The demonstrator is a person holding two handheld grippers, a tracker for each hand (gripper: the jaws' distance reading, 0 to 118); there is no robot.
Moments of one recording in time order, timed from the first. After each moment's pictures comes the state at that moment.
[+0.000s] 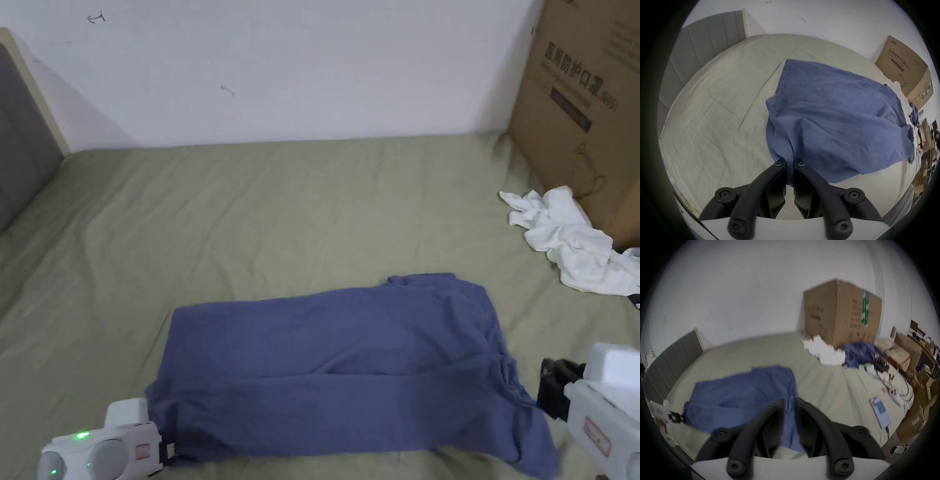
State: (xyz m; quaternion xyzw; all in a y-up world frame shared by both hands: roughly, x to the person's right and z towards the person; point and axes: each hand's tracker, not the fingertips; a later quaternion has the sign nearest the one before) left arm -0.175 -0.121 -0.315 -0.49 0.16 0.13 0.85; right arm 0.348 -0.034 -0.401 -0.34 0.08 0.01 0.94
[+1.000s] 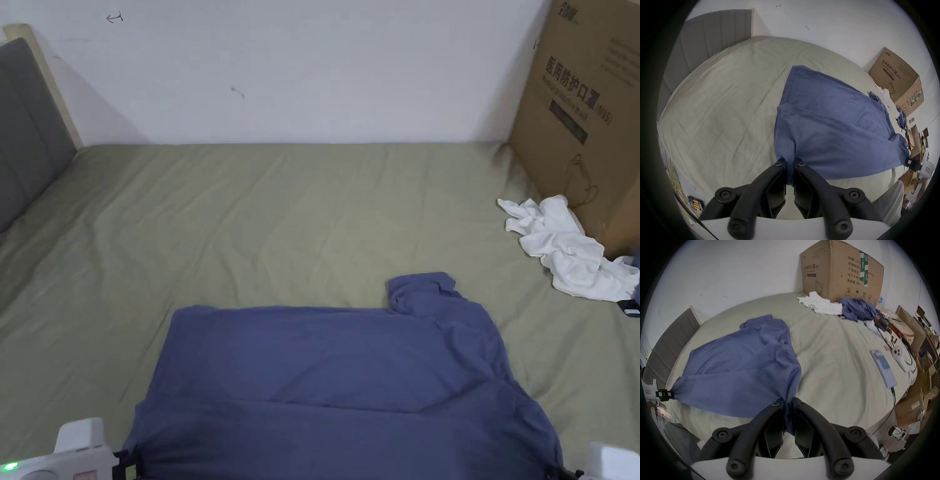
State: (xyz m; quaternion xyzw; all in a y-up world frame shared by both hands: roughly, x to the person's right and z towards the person) left arm -0.185 -0.102 -0.222 -0.48 0.13 0.19 0.85; right arm 0.398 -0.100 -0.330 -0.46 0.09 0.01 0.88
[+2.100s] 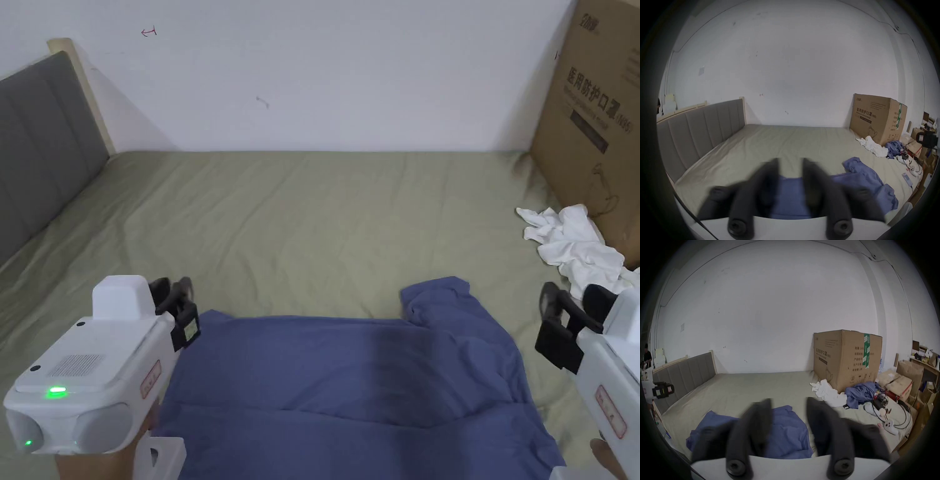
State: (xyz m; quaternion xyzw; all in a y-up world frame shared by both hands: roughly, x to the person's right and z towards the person) left arm -0.083 0.069 -0.246 -0.14 0.15 0.03 0.98; right arm 0.323 0.078 -0.335 -0.12 0.13 0.02 0.98
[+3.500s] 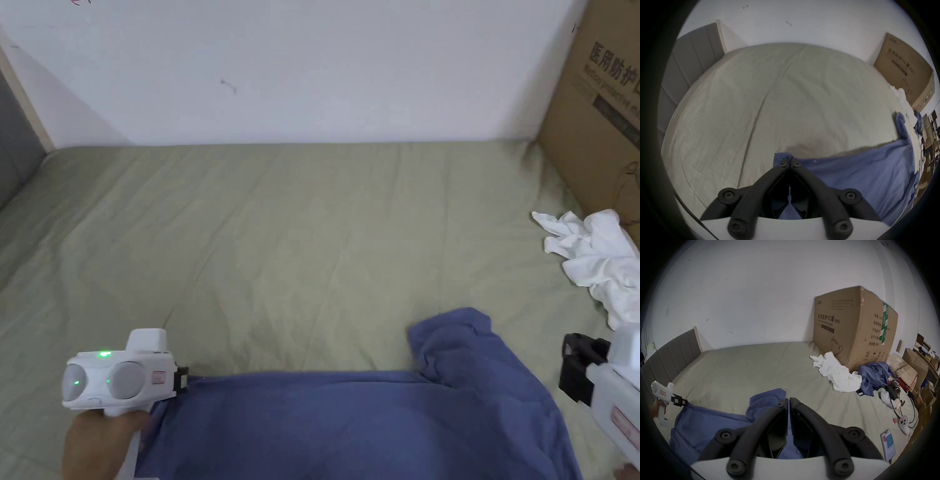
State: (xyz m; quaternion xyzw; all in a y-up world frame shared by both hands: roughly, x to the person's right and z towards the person) left arm -0.228 -0.114 -0.498 -0.46 0.11 0.10 0.87; right arm 0.300 -0.013 -0.533 -0.28 0.10 0.04 0.95
